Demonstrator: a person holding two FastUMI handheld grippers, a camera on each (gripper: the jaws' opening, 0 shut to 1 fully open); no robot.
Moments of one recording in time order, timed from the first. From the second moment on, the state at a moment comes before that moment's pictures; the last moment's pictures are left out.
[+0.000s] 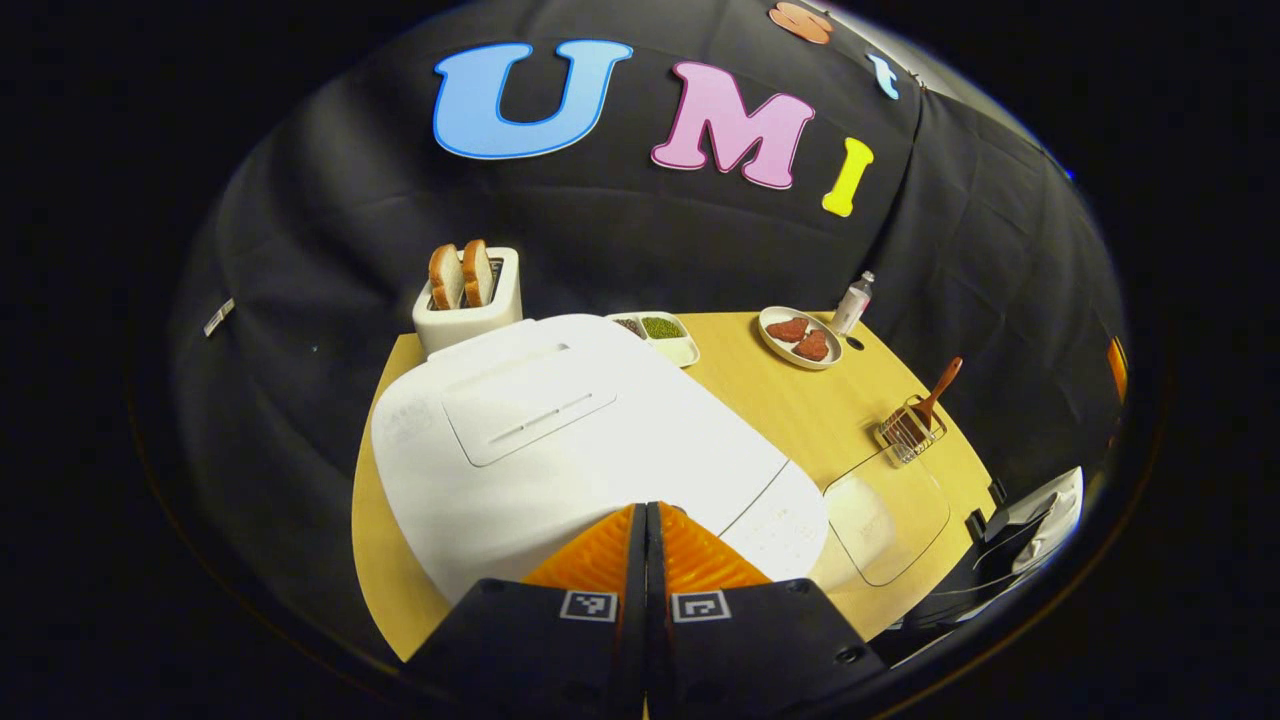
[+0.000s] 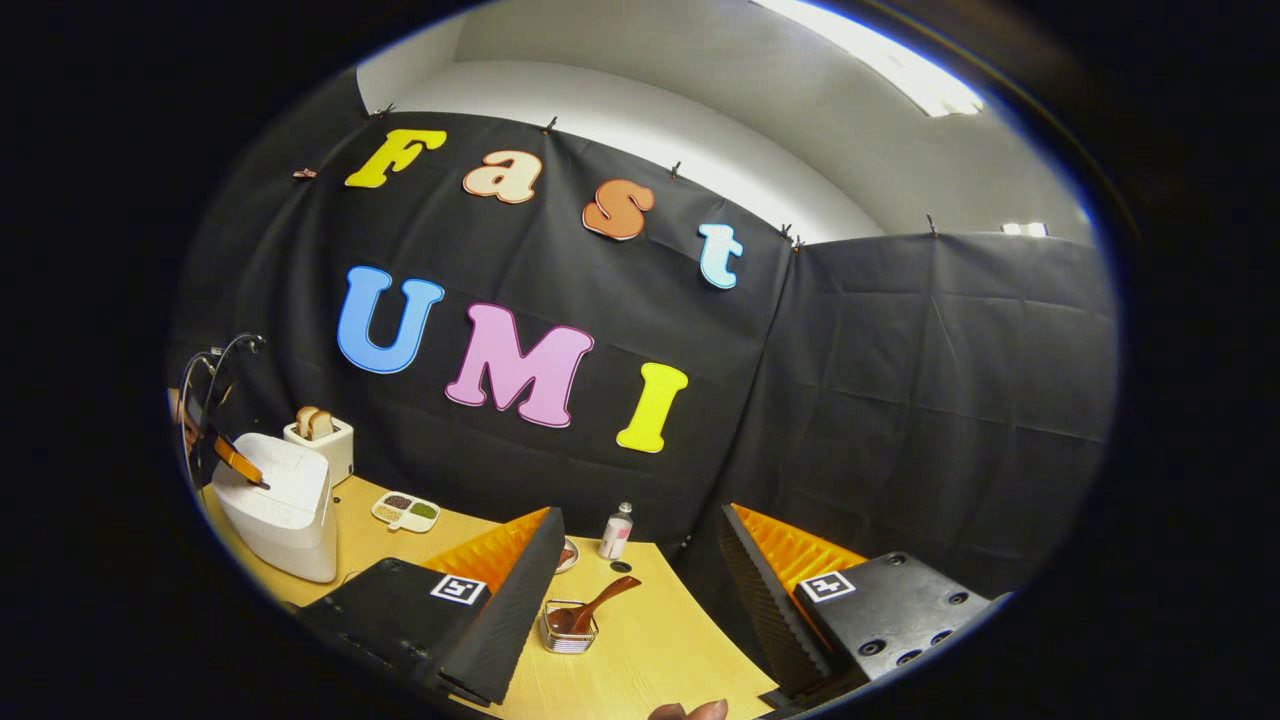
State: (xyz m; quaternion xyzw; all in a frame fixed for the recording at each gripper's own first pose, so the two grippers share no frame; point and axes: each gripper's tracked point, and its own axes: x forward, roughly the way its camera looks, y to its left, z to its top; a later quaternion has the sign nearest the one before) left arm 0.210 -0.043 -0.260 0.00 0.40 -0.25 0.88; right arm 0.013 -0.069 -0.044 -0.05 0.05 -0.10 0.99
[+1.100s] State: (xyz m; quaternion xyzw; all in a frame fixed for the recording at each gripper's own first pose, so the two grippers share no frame) left arm 0.229 -0.052 -0.088 0.02 0.15 -0.19 0.97; right arm -0.012 -0.086 -0.050 -0.05 0.05 -0.10 0.99
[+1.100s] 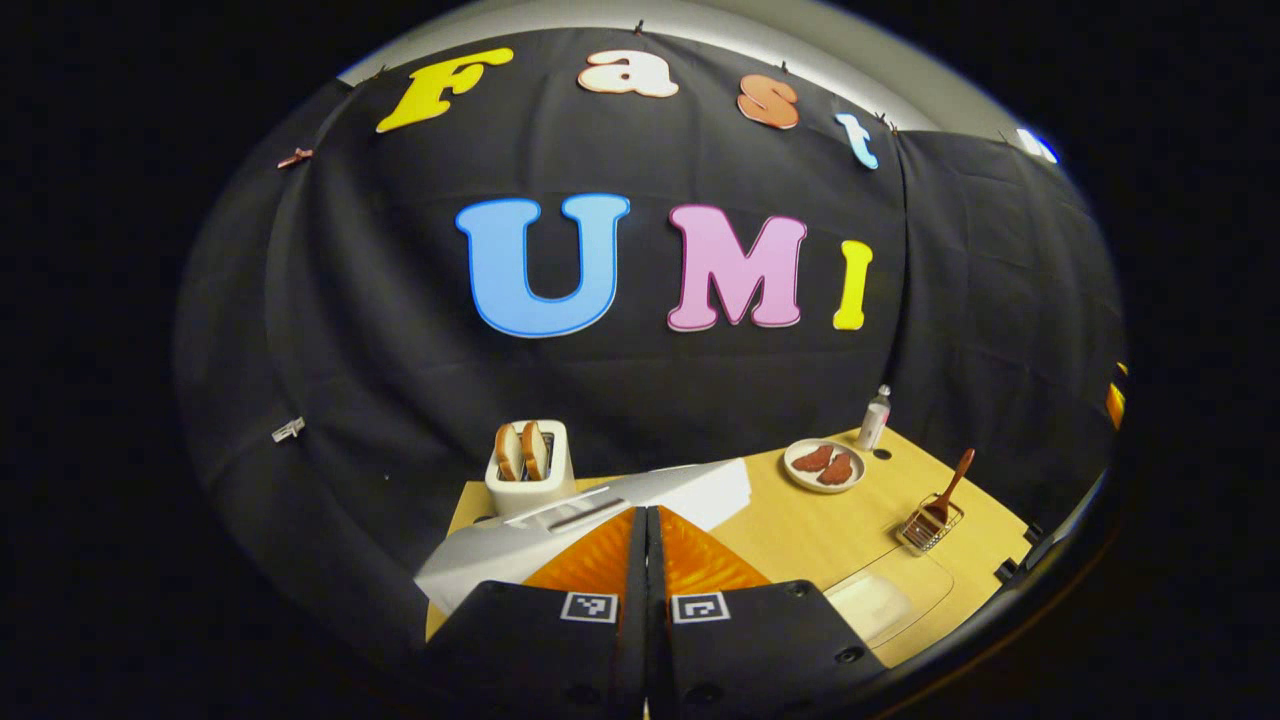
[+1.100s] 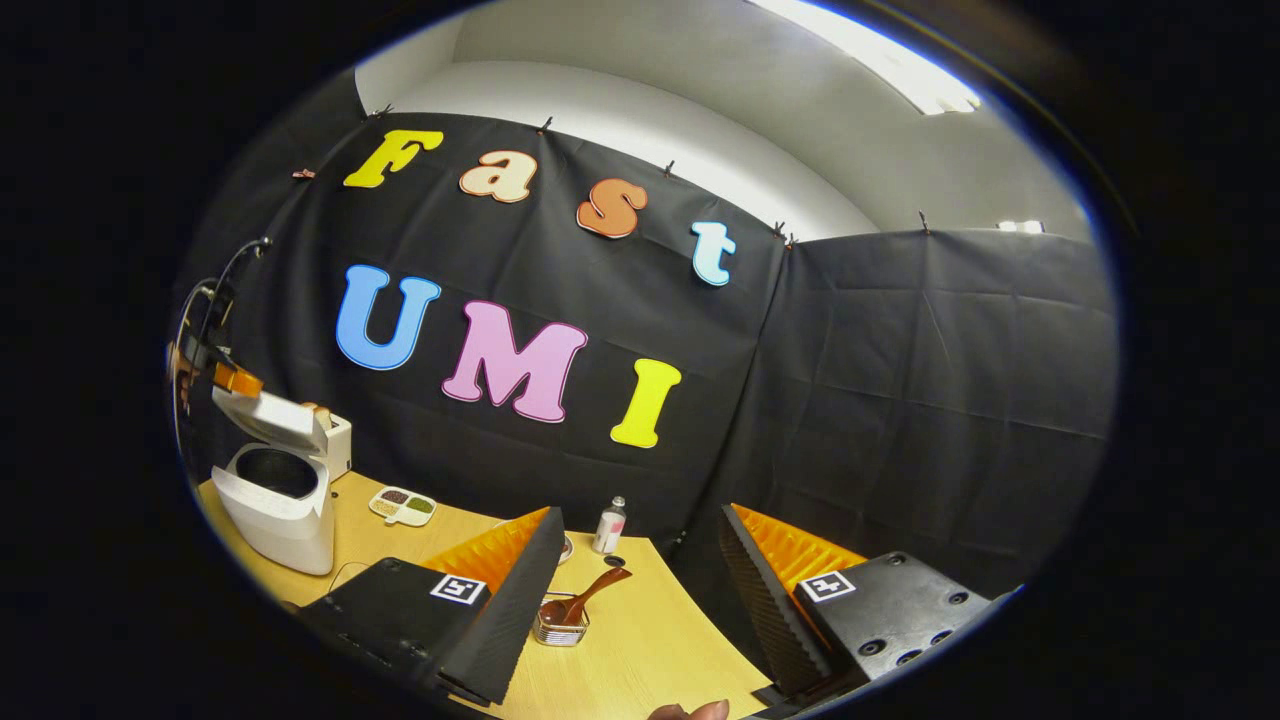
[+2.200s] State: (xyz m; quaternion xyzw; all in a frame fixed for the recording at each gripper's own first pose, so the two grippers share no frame) left arm 0.032 -0.018 0.006 -0.02 0.01 -0.04 1.00; right arm 0.010 -0.066 -0.100 0.00 0.08 0.02 1.00
